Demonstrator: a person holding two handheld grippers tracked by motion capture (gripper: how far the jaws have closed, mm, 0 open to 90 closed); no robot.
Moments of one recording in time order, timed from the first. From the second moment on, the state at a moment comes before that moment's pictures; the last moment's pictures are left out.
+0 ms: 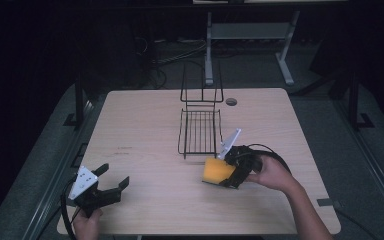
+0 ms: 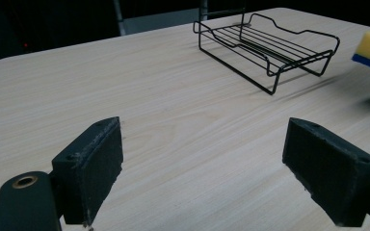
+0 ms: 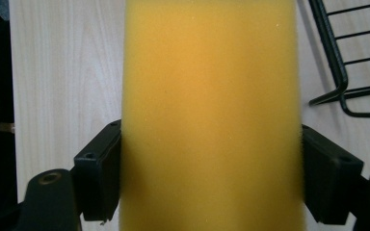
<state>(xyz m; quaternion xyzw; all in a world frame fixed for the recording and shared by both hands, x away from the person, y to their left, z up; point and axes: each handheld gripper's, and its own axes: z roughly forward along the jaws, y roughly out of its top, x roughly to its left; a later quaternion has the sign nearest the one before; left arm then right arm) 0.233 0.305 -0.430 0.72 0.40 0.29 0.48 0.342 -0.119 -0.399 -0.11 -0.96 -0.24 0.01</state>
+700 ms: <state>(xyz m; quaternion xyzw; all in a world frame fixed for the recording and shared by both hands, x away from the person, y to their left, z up) 0.234 0.304 -0.431 0.73 0.40 0.29 0.48 0.385 -0.089 -0.387 -0.10 -0.97 -0.23 0.02</state>
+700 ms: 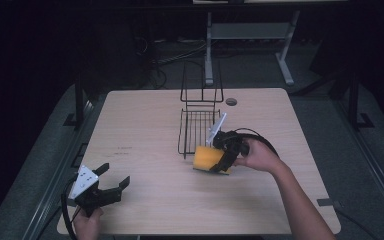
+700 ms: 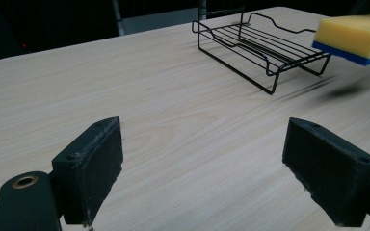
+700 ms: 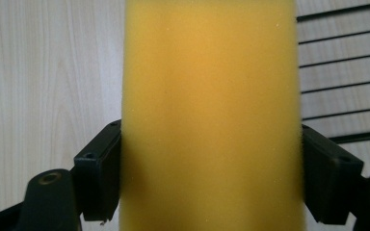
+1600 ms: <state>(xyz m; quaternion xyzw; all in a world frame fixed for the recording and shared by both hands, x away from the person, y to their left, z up) 0.236 0.307 -0.432 0.72 0.40 0.28 0.48 0.442 -0.065 -0.386 -0.11 -0.97 -0.22 0.04</state>
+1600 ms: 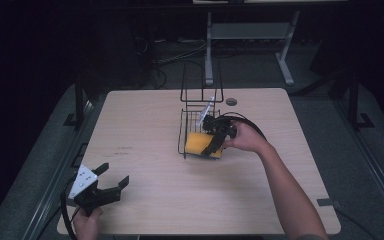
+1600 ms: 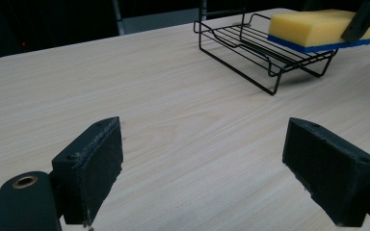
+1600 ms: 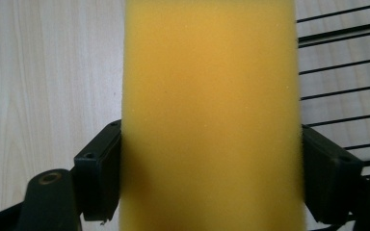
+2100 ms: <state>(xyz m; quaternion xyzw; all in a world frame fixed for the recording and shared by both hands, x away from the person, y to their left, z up) 0.237 0.307 -0.431 0.72 0.40 0.28 0.48 0.466 -0.058 -0.388 -0.12 -0.97 -0.22 0.04</state>
